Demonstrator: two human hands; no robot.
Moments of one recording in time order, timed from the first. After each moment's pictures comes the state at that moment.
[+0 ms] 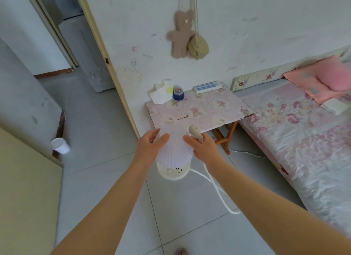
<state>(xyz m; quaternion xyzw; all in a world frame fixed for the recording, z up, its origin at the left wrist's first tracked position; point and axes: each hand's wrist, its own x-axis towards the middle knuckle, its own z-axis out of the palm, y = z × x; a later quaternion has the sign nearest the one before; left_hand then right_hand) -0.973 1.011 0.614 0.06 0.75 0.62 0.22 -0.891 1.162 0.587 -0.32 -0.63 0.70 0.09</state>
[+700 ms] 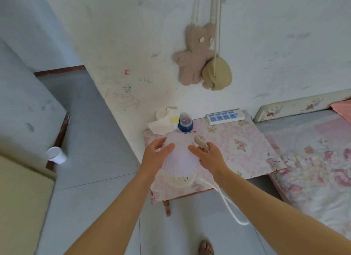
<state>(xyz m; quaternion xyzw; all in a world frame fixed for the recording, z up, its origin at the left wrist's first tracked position) -1.208 1.214 0.580 -0.02 0.75 0.62 0.21 -1.148 1.375 0.550 -0.31 -0.68 0.67 0.02</state>
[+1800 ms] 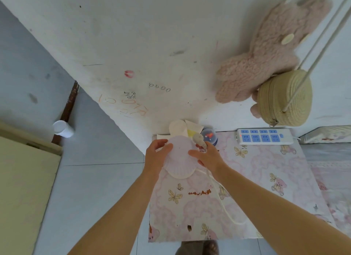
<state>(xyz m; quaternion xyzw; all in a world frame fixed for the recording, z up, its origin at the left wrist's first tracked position) -1.421 1.259 0.477 -0.20 0.73 0.62 0.19 -1.389 1.425 0.463 -0.28 -0.67 0.67 -0.15</state>
